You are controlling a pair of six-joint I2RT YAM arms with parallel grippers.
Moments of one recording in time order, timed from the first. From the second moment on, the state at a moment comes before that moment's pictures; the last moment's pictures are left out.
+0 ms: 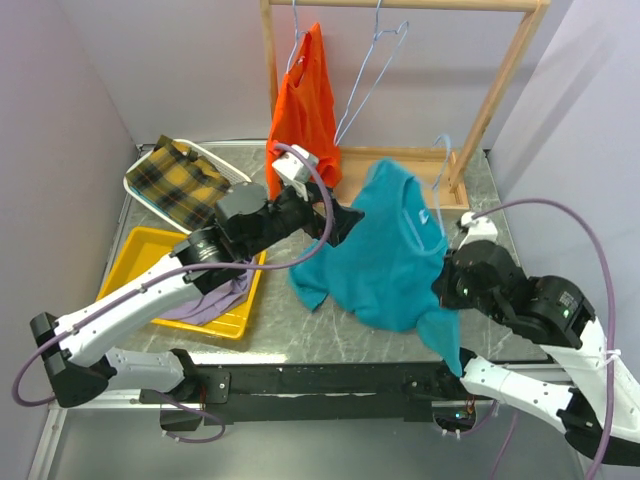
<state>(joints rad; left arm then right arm) -0.96 1.22 1.31 -0.08 -0.03 -0.29 0.83 0.77 1.30 -1.39 0.37 0.65</state>
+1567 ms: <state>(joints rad) -0.96 0.98 1.27 -0.32 -0.08 -0.34 0.06 1.71 2.38 -1.28 -0.01 0.27</state>
